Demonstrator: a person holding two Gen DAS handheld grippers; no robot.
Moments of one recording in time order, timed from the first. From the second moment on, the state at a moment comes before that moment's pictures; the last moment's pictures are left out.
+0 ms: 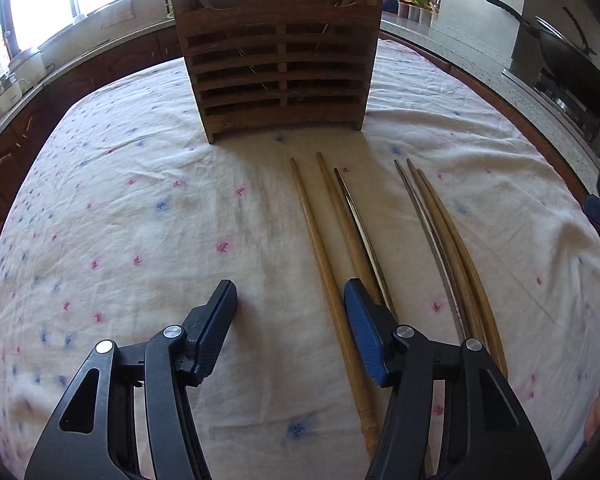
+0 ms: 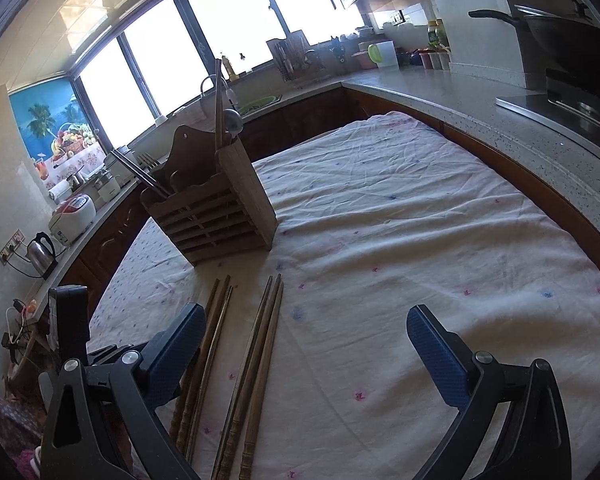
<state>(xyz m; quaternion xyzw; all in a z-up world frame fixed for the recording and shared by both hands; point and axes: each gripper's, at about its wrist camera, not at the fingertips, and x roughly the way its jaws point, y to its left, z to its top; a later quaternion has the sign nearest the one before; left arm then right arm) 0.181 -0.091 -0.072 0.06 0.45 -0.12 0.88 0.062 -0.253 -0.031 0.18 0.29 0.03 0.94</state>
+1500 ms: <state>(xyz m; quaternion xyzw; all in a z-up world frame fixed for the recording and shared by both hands) 0.219 -0.024 -0.060 -0.06 0.46 -0.11 0.88 0.156 -0.203 -0.069 0.10 0.39 0.08 0.91</state>
